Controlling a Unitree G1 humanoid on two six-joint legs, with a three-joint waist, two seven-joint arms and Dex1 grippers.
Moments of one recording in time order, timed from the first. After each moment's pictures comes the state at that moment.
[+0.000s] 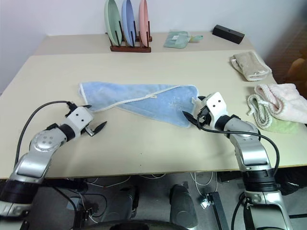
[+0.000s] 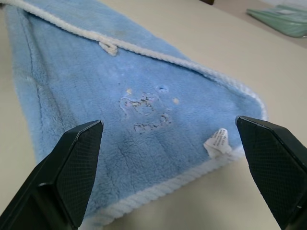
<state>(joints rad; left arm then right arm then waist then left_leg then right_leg) -0.27 0.68 -0.07 0.02 0.10 0.16 -0.52 -0.28 -0.57 -0.06 -0.05 0.20 0.29 0.67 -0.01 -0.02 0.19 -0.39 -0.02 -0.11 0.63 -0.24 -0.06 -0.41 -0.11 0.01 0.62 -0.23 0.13</state>
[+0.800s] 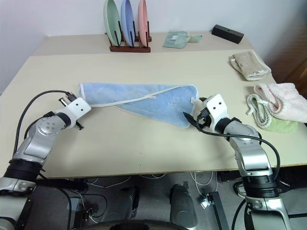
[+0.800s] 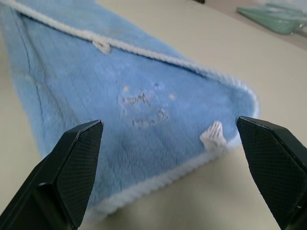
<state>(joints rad) -0.36 0.73 -0.09 0.19 0.24 0.21 -0.45 -0.26 -0.56 -0.07 -0.11 0.20 0.32 0.63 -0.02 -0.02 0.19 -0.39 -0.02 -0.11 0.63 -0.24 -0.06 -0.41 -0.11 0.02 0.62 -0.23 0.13</state>
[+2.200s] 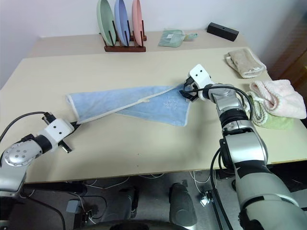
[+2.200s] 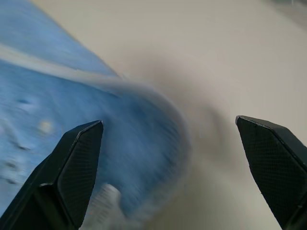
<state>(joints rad) 0.06 0.78 0.18 -0.04 0.03 -0.04 -0.61 -1.11 -0.47 0.10 1.22 -0.08 -0.02 0.66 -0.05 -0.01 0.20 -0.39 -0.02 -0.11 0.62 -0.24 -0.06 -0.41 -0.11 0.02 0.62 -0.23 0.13</state>
